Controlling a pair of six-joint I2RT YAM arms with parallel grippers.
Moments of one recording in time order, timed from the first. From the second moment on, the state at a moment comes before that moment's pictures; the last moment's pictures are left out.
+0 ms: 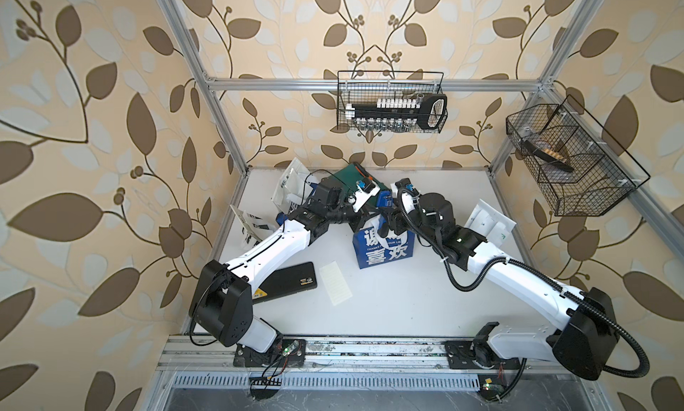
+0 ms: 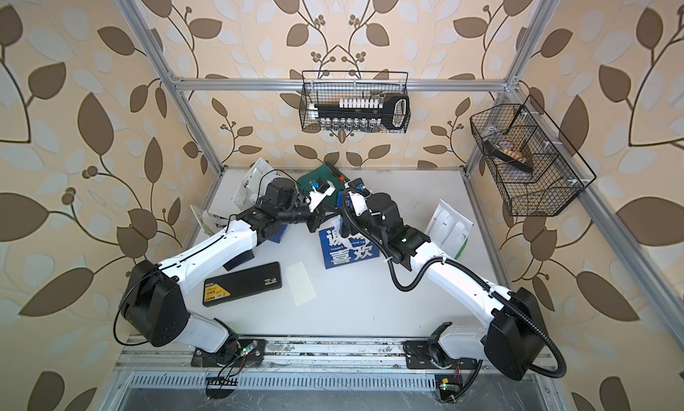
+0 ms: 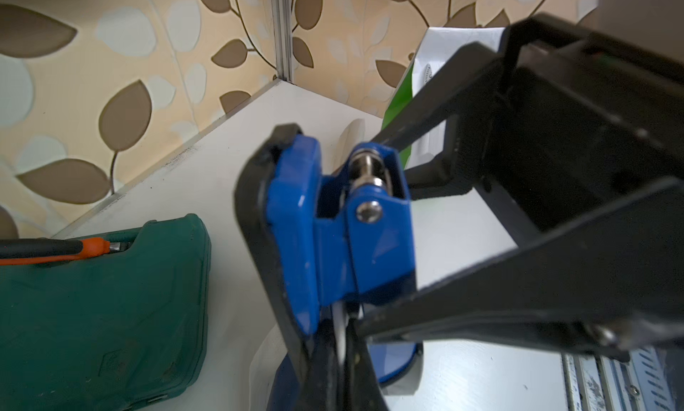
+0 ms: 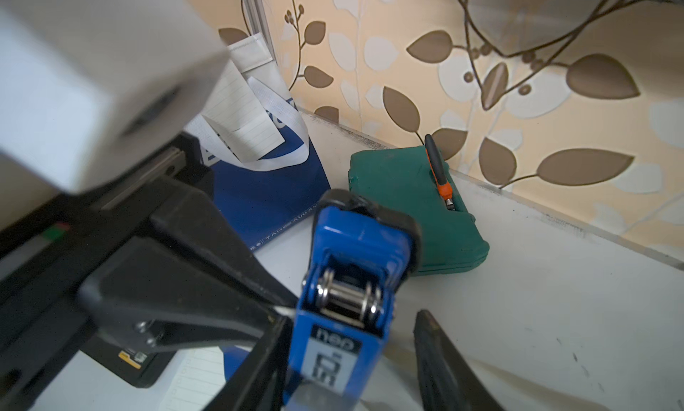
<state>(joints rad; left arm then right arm) -0.52 1.49 1.17 -0.13 0.61 0.16 0.65 1.32 1.03 -0.05 0.08 0.08</state>
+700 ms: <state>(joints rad) -0.54 1.49 1.14 -0.04 0.58 0.18 0.32 1.30 1.18 -0.15 -0.31 0.30</state>
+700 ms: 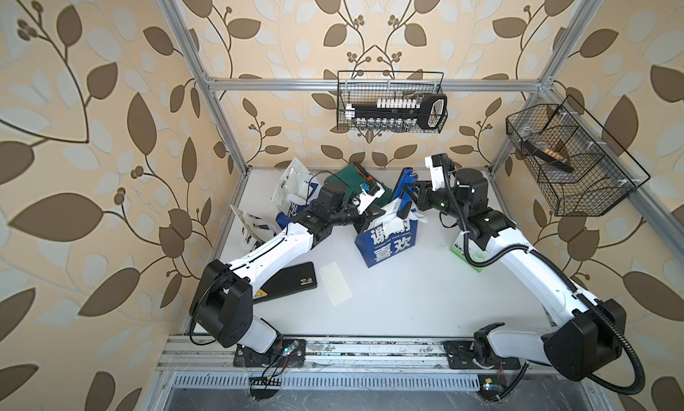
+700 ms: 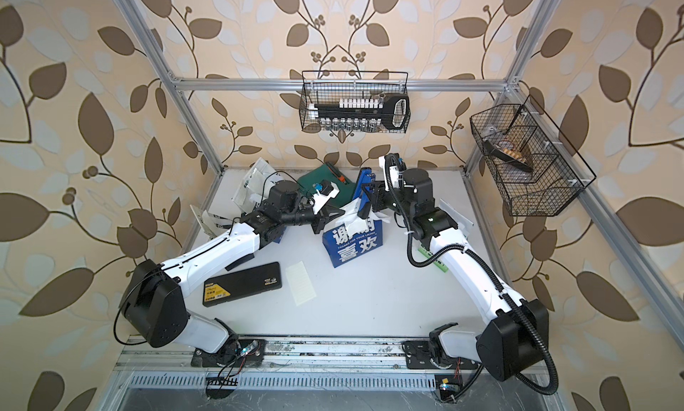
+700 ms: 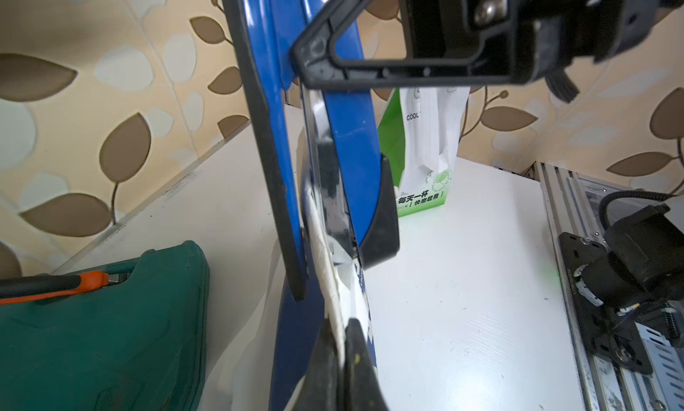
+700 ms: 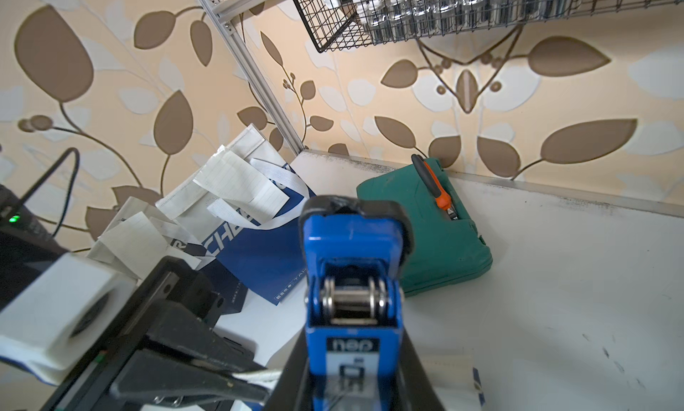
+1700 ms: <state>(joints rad) -0.36 1.29 0.99 -0.05 0.21 0.18 0.17 1.33 0.98 -0.31 0.05 0.46</state>
